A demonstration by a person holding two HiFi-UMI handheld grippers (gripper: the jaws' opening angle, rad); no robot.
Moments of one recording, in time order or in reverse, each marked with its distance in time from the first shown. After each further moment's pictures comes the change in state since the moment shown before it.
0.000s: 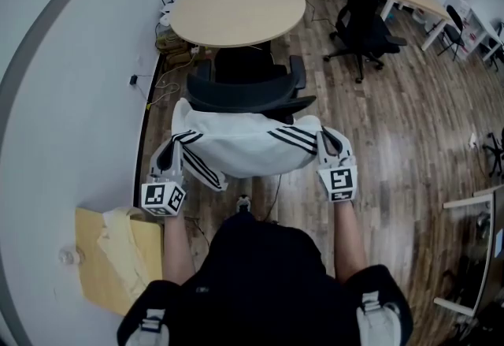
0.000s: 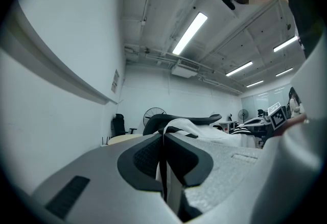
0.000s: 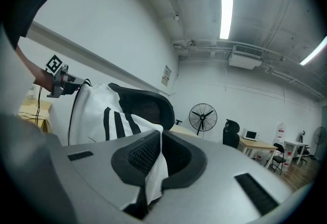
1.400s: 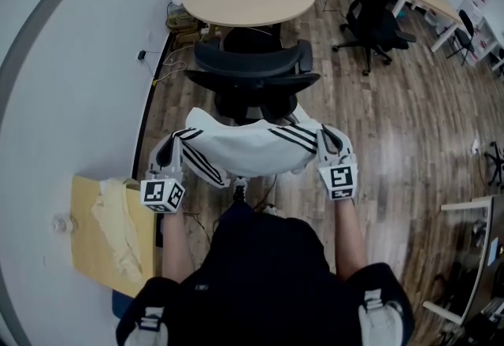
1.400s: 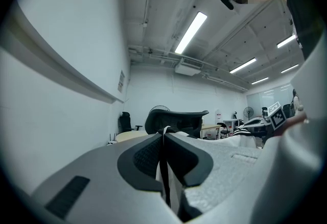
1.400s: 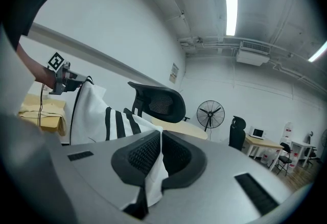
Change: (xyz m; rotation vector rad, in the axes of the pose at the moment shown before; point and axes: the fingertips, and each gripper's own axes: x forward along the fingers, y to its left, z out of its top) left arm -0.088 -0.036 -0.016 -0.001 0.028 0.071; right arm -0.062 0.031 -0.030 -0.010 0.054 0.086
